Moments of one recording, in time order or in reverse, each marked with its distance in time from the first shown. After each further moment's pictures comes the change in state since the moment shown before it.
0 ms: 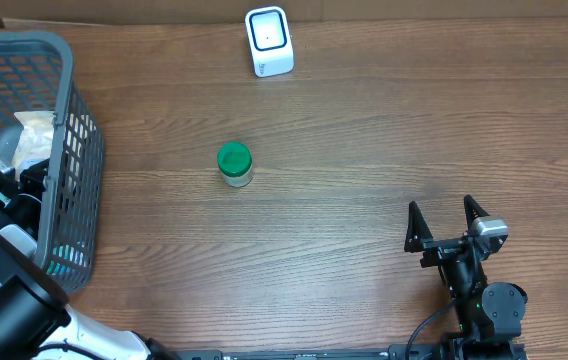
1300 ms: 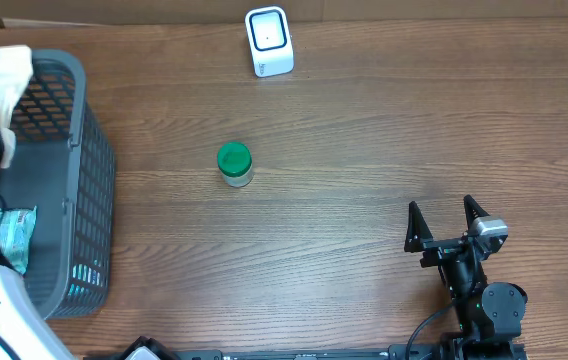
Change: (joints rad) left arm -0.014 -0.709 0.330 -0.703 -0.216 -0.072; right arm 0.000 0.000 0.000 0.000 0.000 0.000
